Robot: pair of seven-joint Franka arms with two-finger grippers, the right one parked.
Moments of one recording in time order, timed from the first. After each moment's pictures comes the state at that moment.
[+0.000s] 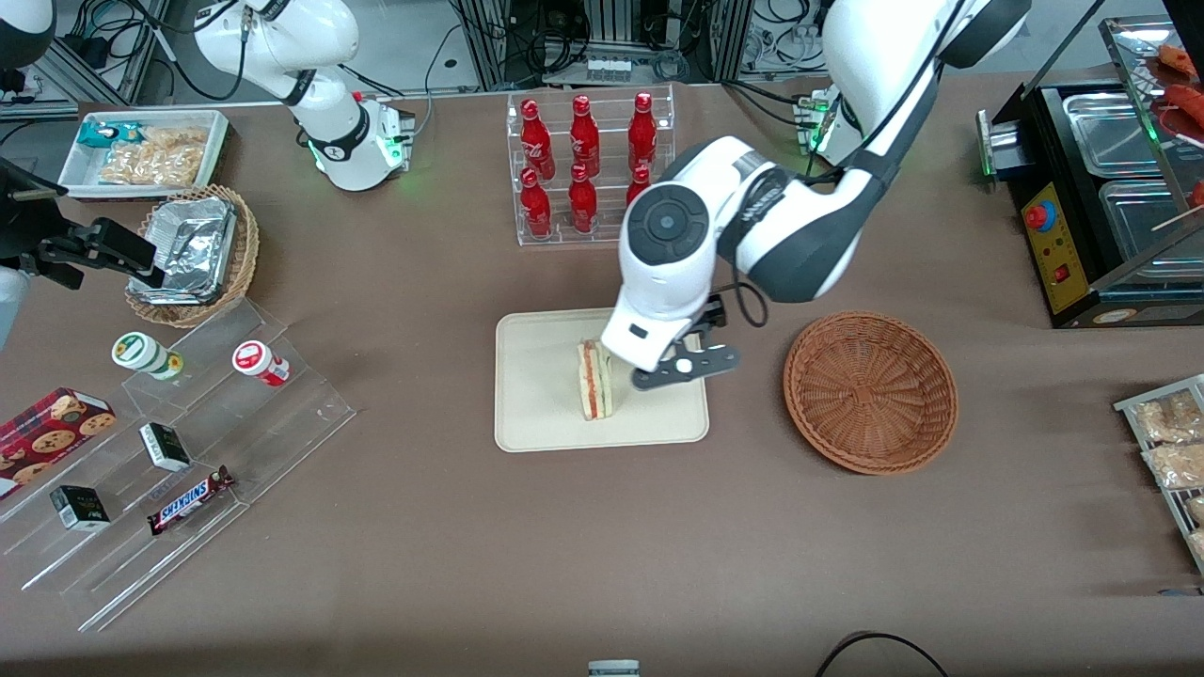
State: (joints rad) arm -0.40 0.60 -0.38 -1.18 0.20 1.60 -1.00
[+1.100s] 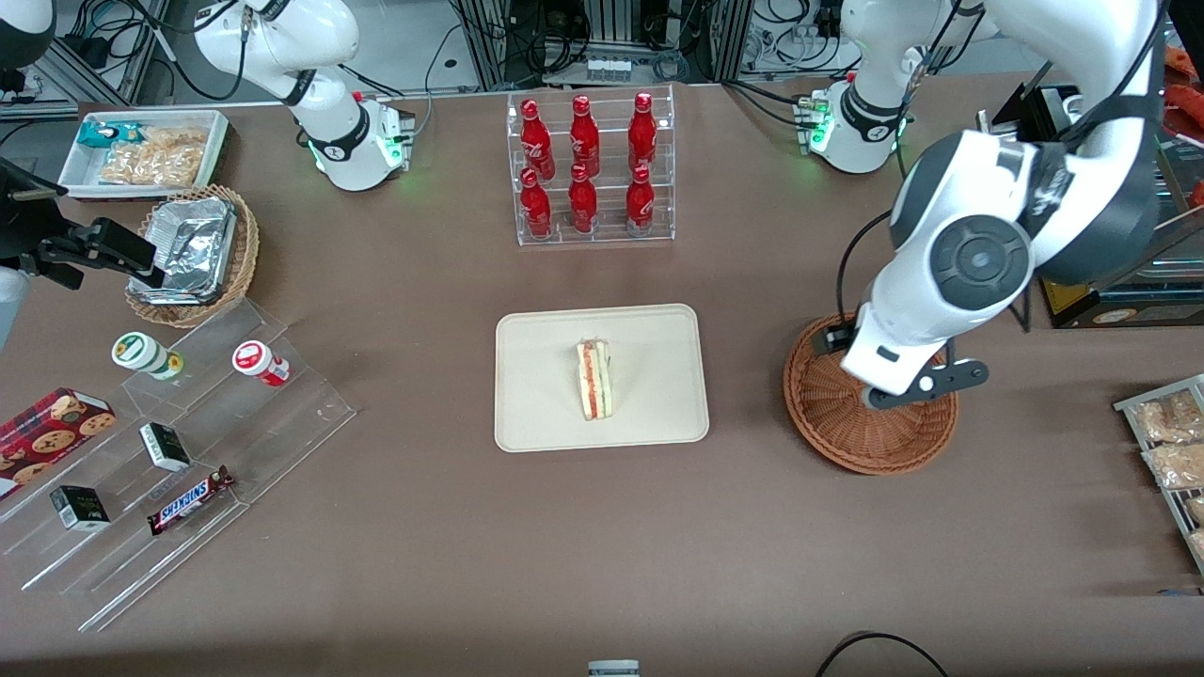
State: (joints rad) arm -0.01 0.29 -0.37 -1.53 0.13 1.54 -0.59
